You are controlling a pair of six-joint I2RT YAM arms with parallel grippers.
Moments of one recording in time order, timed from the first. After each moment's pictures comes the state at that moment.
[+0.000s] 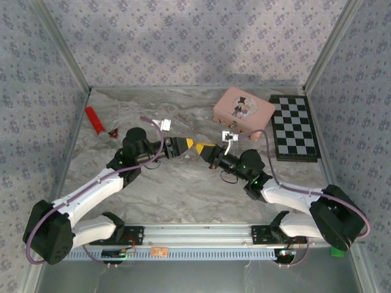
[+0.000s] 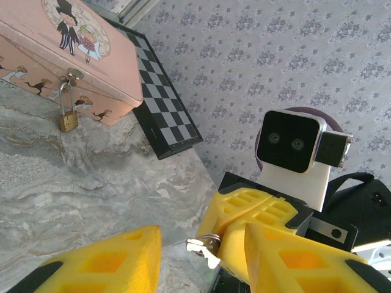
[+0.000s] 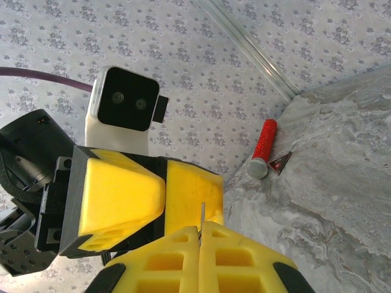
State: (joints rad) left arm -0.60 1.12 0.69 0.29 0.59 -0.85; right arm 0.77 1.23 0.44 0.94 -0.27 0.82
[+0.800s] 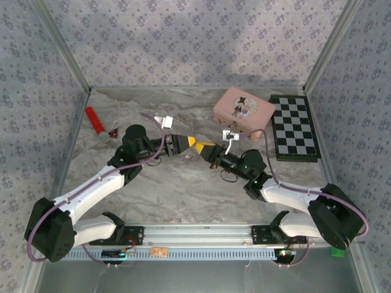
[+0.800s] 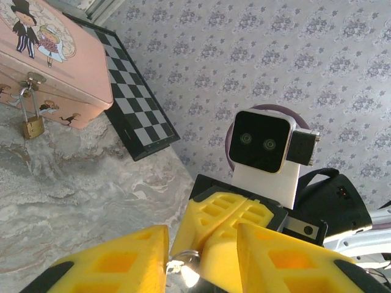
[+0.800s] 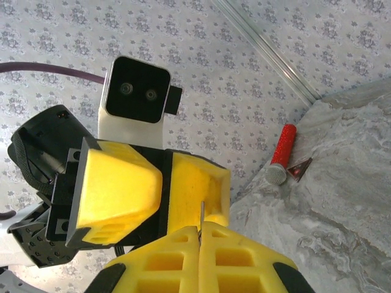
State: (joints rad) left arm -0.60 1.15 0.73 0.33 0.67 -0.88; right arm 0.75 1.24 0.44 1.01 -0.31 0.85
